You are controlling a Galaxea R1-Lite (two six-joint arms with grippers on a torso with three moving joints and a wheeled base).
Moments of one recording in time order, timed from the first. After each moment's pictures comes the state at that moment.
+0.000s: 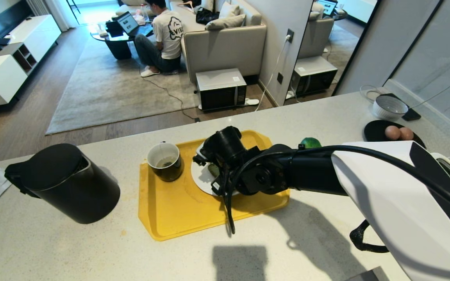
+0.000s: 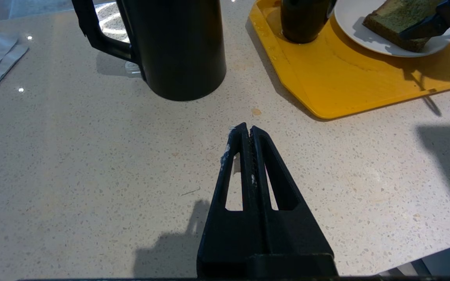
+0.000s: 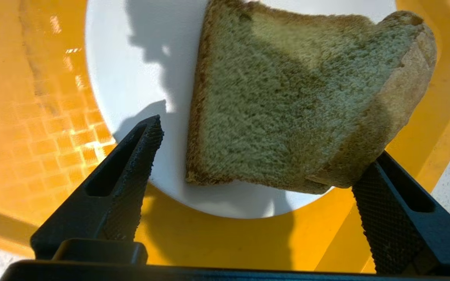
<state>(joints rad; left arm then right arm) 0.00 0.00 0.00 0.00 0.00 0.00 0.79 2.39 -1.98 0.28 -0.45 -0.31</state>
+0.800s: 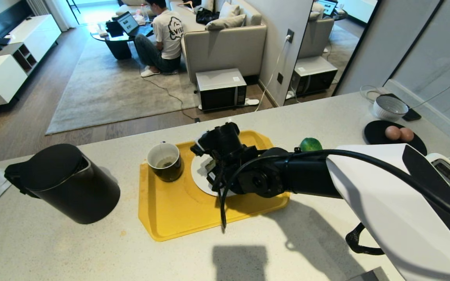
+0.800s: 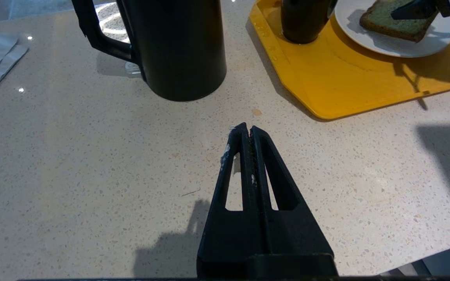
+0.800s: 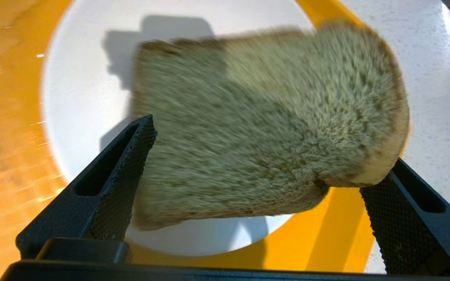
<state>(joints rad) 0.00 0.00 0.00 0.00 0.00 0.00 0.80 2.40 -1.98 0.11 -0.56 -0.31</state>
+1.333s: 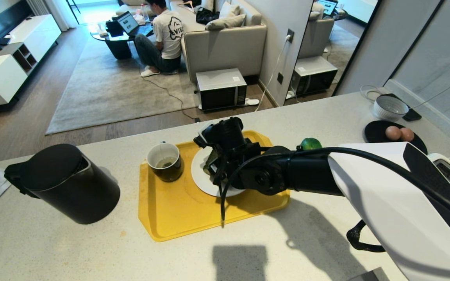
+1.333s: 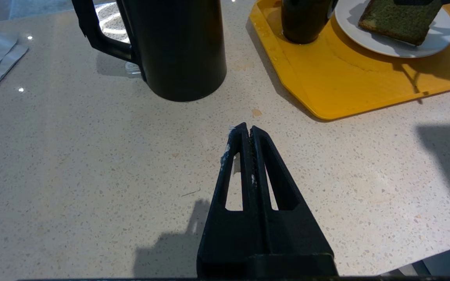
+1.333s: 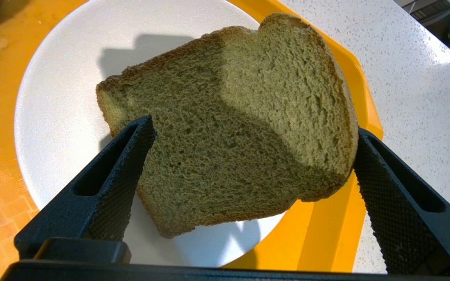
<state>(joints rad) 0.00 0.00 0.00 0.00 0.00 0.00 0.79 2.40 -1.98 0.03 -0.60 -0.30</state>
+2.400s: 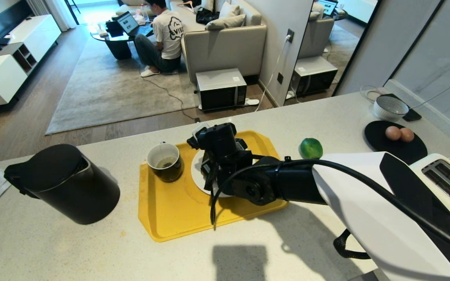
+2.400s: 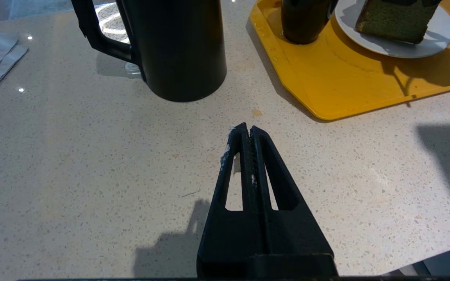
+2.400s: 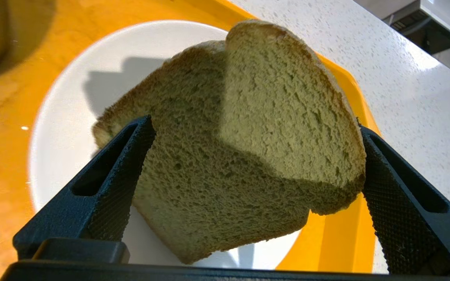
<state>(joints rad) 0.00 0.00 0.00 0.00 0.00 0.00 0.81 2.45 -1.98 -0.11 -0.65 -0.31</state>
